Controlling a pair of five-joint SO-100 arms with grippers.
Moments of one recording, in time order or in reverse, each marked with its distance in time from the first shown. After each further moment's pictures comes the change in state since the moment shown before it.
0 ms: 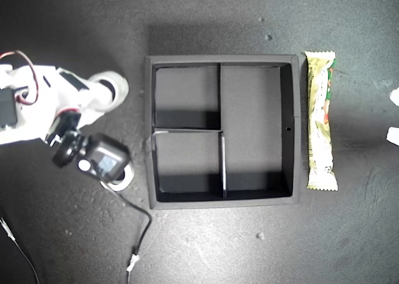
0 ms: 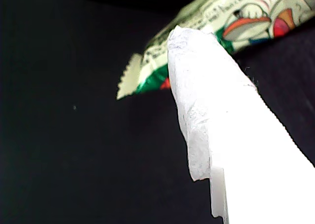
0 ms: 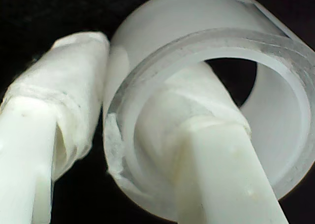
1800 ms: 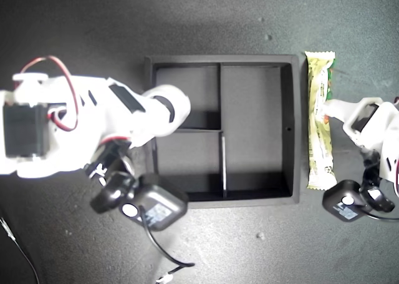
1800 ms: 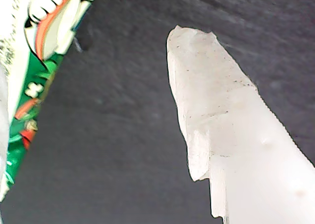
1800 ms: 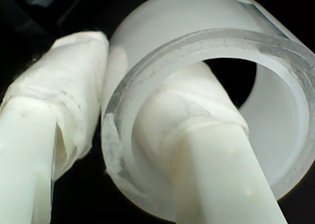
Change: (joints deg) arm 0 12.8 -16.6 -39.6 16.0 -0.8; arm 1 -0.8 -68.1 -42.1 19.3 -19.2
